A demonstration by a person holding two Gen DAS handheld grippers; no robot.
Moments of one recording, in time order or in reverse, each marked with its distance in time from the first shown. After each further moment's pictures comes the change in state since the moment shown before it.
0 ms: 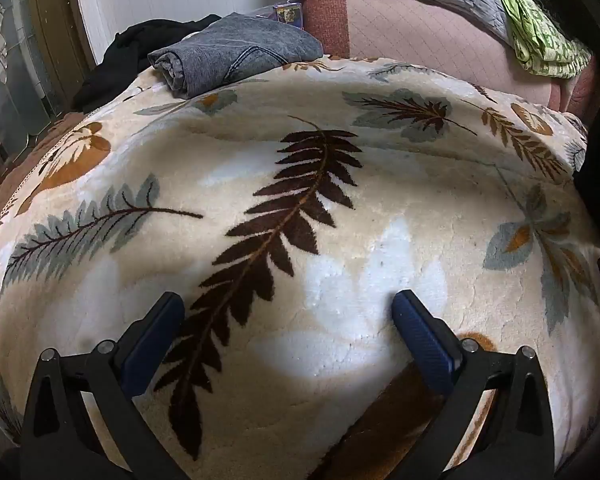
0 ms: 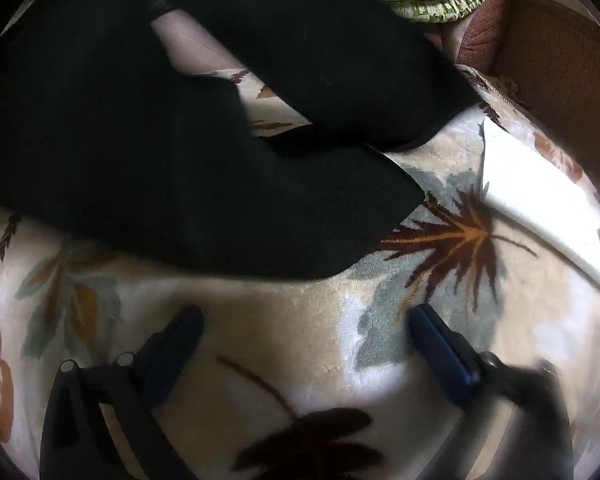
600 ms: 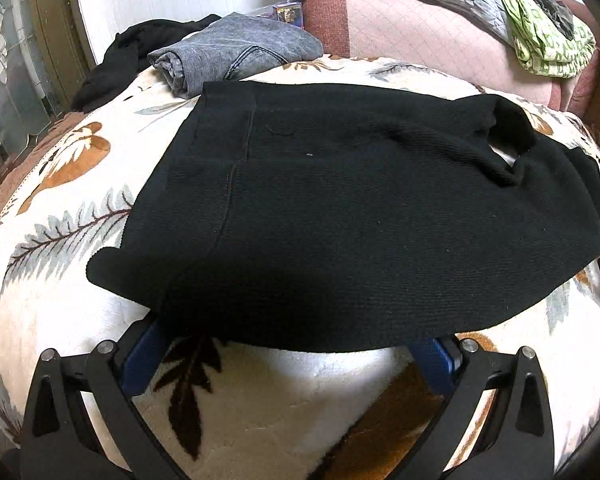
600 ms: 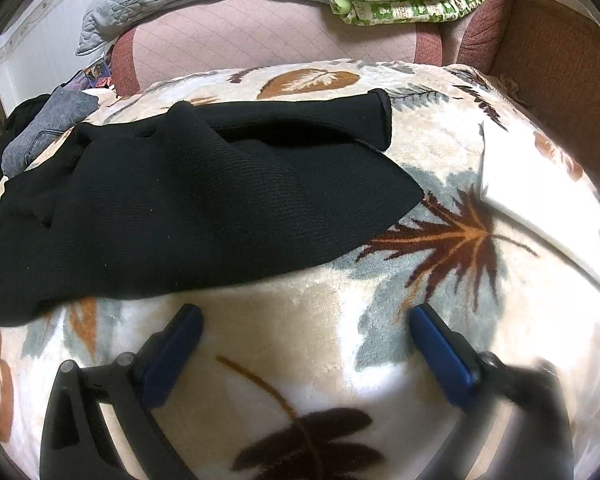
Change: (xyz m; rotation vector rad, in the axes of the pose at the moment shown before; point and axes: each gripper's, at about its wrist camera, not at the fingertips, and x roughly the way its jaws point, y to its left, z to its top) left arm -0.001 0.004 0.002 -0.001 0.006 -0.001; right arm 0.000 -0.004 0.000 -0.002 -0.002 -0.001
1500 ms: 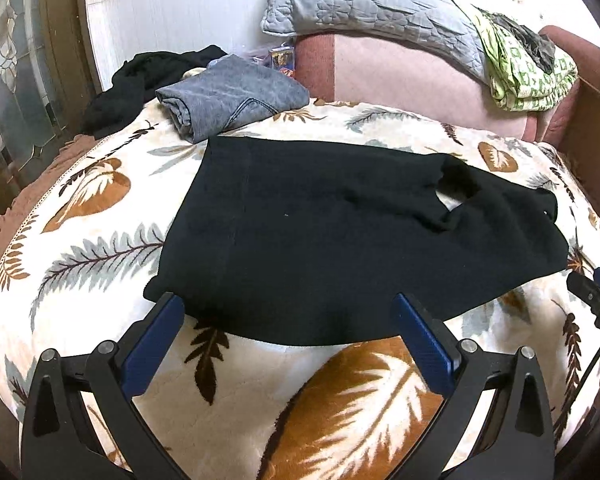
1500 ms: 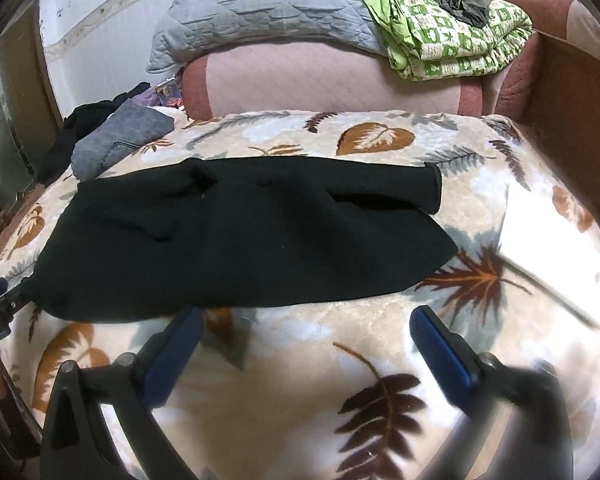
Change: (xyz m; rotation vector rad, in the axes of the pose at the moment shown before) left arm -0.074 0.001 0.015 -0.033 -0.074 -0.063; right arm -0.085 0.046 0.009 -0.087 -0.094 0.134
